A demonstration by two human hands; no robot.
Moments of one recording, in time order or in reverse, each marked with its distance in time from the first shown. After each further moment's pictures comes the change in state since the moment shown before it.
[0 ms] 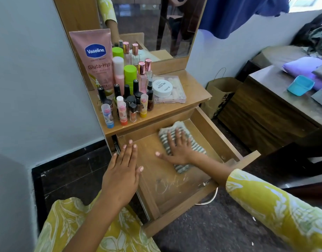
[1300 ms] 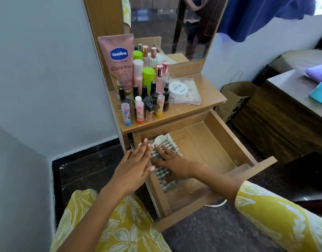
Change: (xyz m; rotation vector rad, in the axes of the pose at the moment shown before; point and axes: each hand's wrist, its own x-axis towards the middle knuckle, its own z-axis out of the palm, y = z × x) left_hand 0.007 -0.020 -0.009 -0.083 -0.209 0.112; right_hand -0.026 -0.050 0.006 -0.289 -0.093 -0.500
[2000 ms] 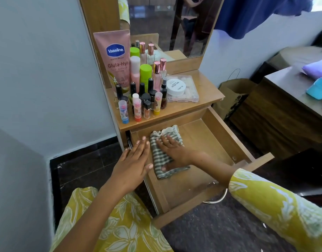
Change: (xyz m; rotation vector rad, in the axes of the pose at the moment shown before) left_hand 0.000 0.001 0.002 0.005 0.017 -0.003; right_hand 0.007 0.021 -0.013 0.066 0.002 0.105
